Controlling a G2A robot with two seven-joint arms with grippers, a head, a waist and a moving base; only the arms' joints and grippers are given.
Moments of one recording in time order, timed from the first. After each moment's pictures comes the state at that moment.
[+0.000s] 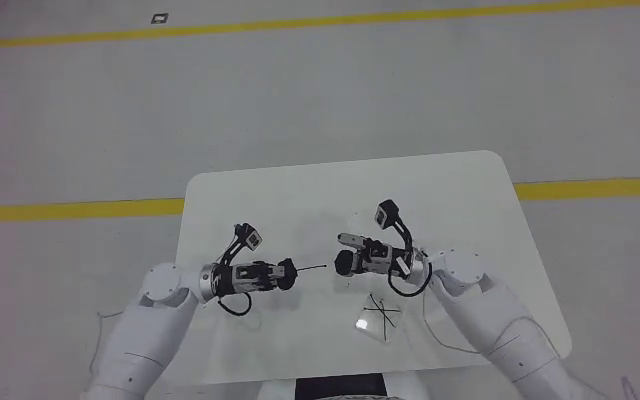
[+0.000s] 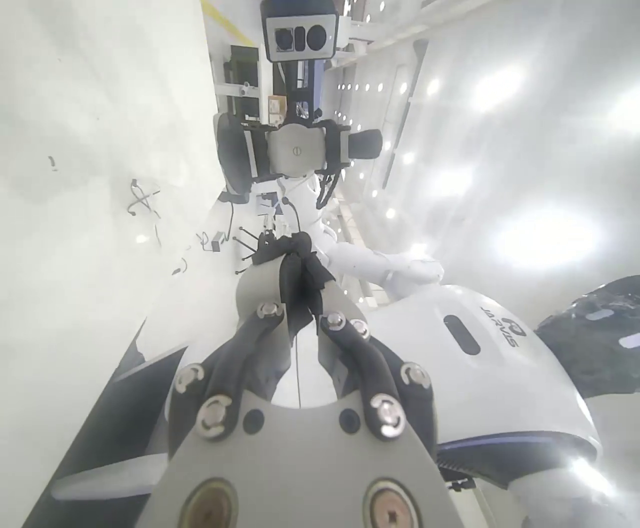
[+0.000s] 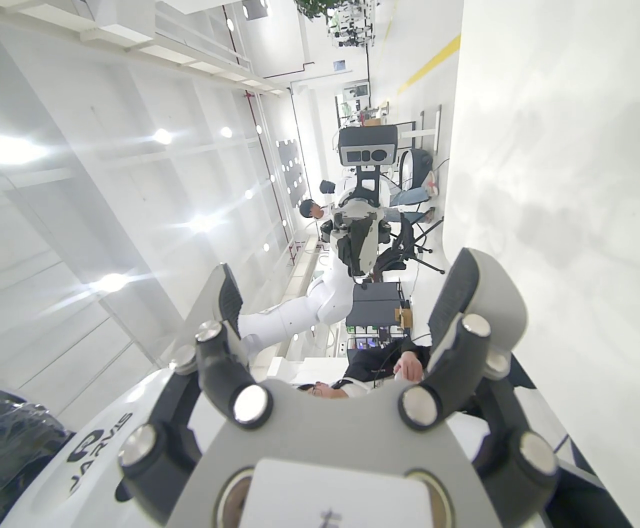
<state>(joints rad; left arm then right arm) 1.44 -1.06 -1.28 -1.41 -0.61 -0.26 -1.35 -1.36 -1.15 1.07 -1.49 0.50 -0.12 0.93</state>
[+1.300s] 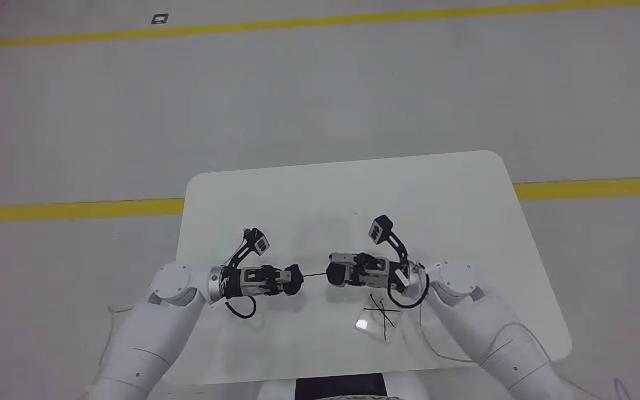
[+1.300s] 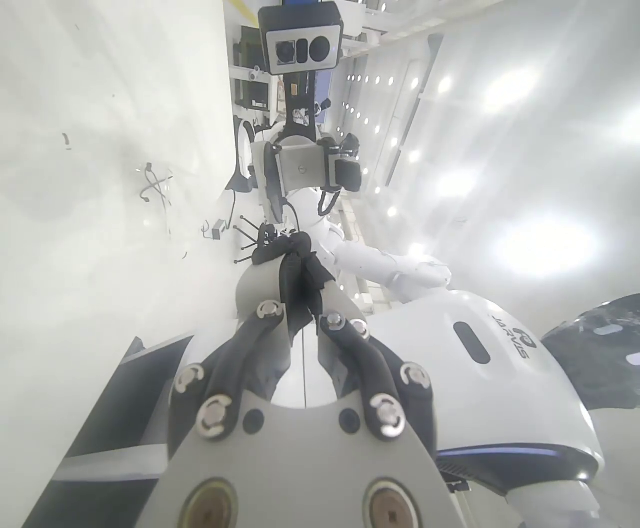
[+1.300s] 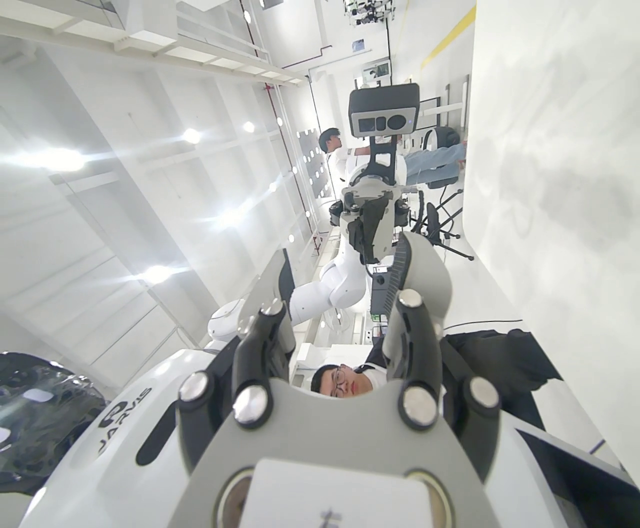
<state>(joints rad) 1.40 -1.07 -1.22 -1.35 -0.59 -0.25 -1.35 -1.38 -1.16 1.01 -1.40 0.60 -0.19 1.00</state>
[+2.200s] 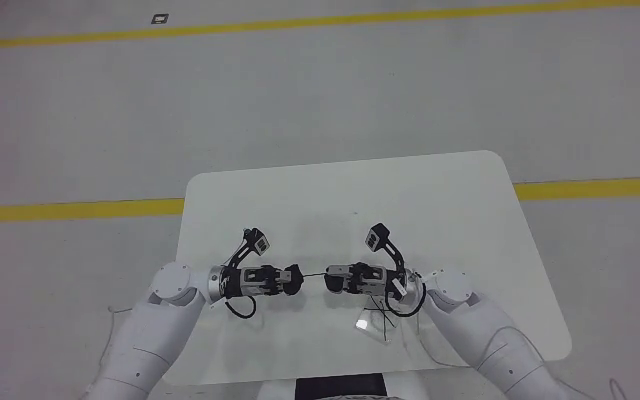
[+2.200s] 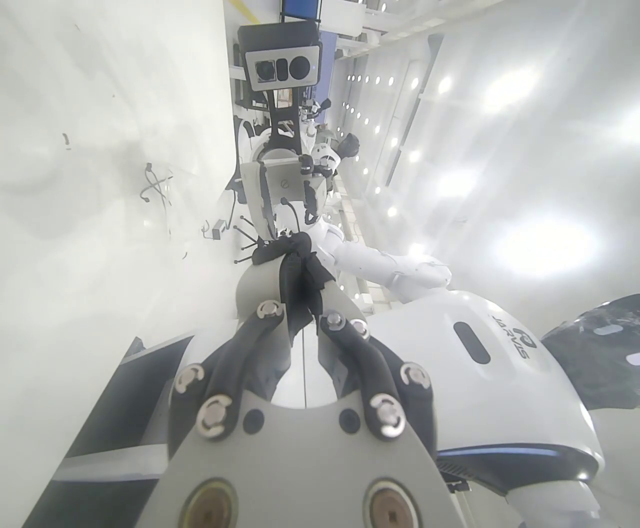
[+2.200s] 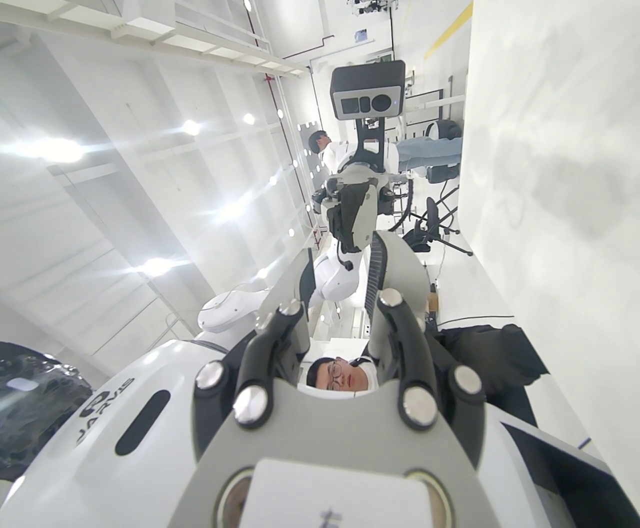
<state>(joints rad) 1.40 -1.07 -1.22 -1.35 -0.59 -0.25 -1.35 -1.39 -1.17 0.98 -1.36 0.59 -0.26 1.01</state>
